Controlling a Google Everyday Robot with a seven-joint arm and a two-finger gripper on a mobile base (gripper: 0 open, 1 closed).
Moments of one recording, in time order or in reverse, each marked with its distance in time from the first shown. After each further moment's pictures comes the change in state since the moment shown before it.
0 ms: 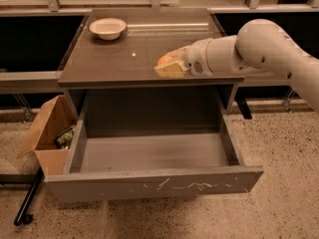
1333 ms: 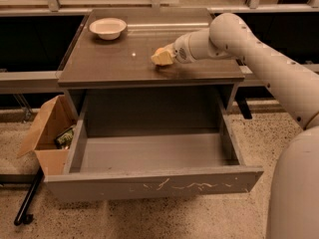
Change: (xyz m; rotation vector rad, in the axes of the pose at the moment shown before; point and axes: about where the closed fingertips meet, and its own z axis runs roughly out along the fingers) arm 0.015 -0.090 0.086 0.064 0.071 0.125
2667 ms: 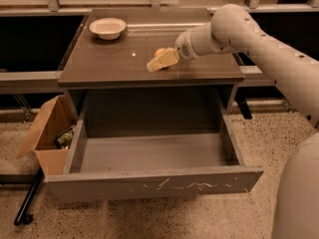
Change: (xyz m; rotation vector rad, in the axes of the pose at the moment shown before) arm -0.004 0.003 -0.023 0.038 0.063 -0.045
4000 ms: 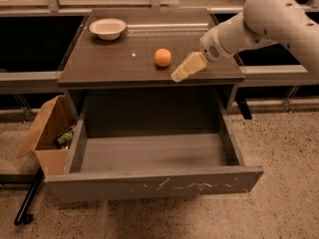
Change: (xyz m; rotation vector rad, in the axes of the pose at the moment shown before) arm 0.033 0.012 -0.095 -0.007 0.160 -0.123
